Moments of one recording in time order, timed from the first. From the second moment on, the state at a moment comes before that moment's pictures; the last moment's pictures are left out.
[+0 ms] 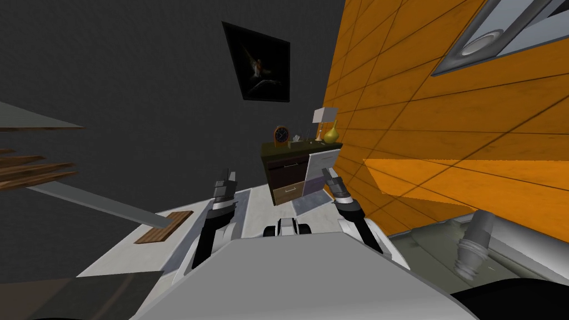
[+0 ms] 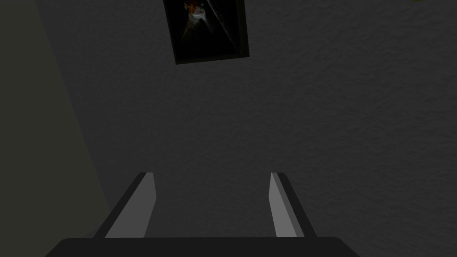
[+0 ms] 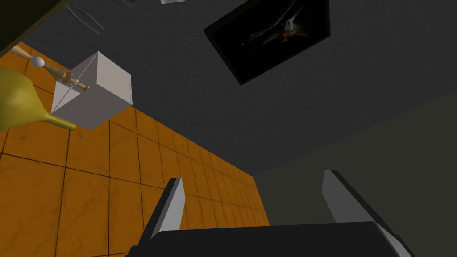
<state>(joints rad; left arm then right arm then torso) 0.52 0.03 0.07 -2.27 -0.02 -0.45 -0.07 0.51 -0.21 -0.05 -2.19 0.20 -0.57 0.52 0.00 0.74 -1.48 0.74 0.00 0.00</state>
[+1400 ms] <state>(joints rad) 0.52 0.03 0.07 -2.27 -0.02 -0.45 -0.07 0.53 -0.23 -0.05 -2.13 0.34 -0.61 0.88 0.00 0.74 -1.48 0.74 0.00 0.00</state>
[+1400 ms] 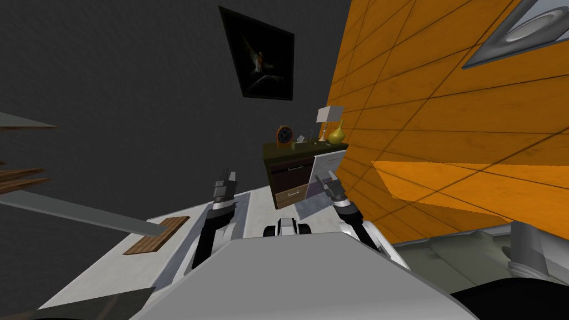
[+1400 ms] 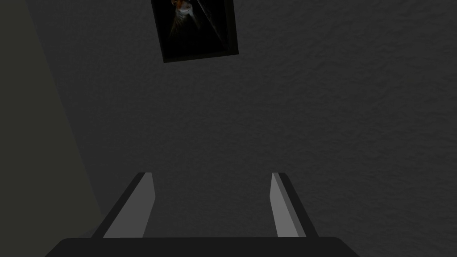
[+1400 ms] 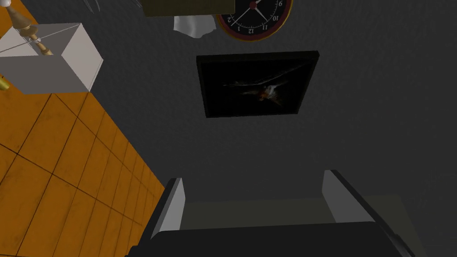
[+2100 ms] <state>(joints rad) 0.52 0.03 0.07 -2.27 -0.02 -0.45 -0.07 0.54 -0.23 -0.05 -2.10 0.41 -0.63 1.06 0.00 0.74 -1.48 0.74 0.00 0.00</state>
